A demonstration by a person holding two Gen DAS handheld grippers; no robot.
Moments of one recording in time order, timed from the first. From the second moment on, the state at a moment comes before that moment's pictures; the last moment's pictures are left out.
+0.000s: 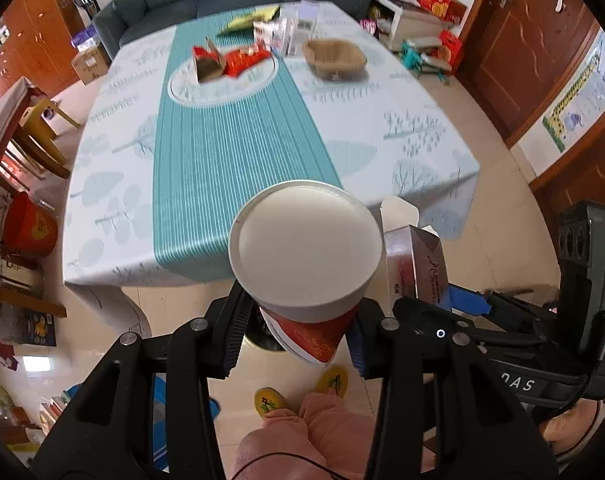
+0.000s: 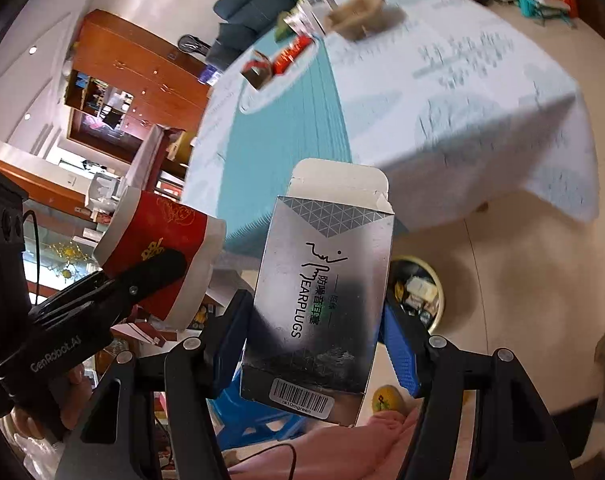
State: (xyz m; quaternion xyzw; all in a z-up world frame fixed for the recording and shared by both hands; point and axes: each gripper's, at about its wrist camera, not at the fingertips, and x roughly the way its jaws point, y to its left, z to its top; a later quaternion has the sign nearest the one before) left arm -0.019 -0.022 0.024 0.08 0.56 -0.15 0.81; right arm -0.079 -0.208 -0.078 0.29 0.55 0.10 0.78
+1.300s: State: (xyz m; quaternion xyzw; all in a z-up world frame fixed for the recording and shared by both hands) left arm 0.011 0.003 -0.348 0.10 0.65 -0.19 0.73; right arm -0.056 -0.161 -0.408 0.28 0.62 0.02 0.73
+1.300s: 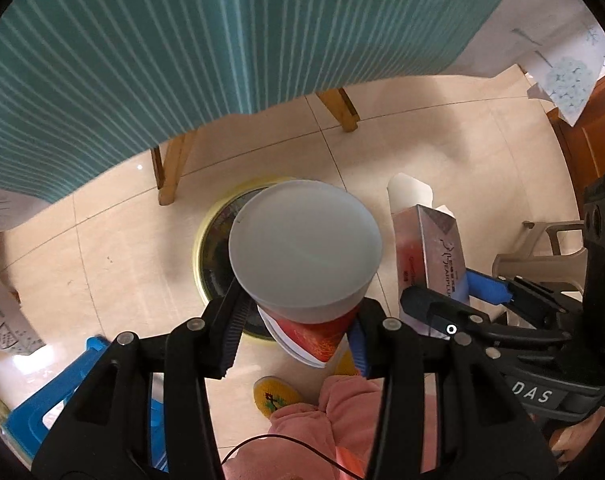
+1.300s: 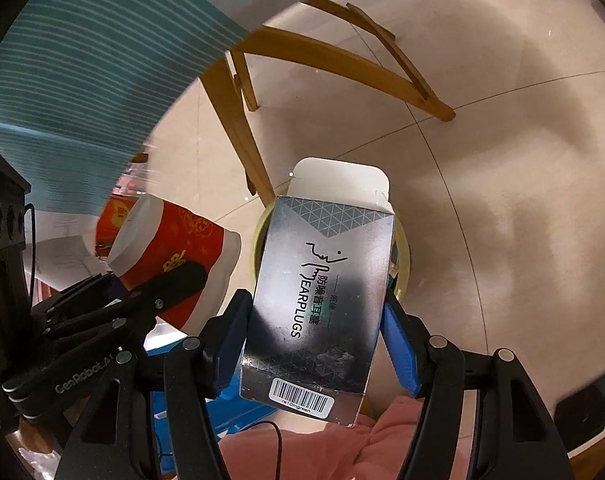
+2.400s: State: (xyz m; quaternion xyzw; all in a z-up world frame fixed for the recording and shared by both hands) left arm -0.002 0.113 -0.303 0.01 0.64 -0.05 0.77; right arm -0.015 -0.100 -0.372 0.24 0.60 0.05 0.76
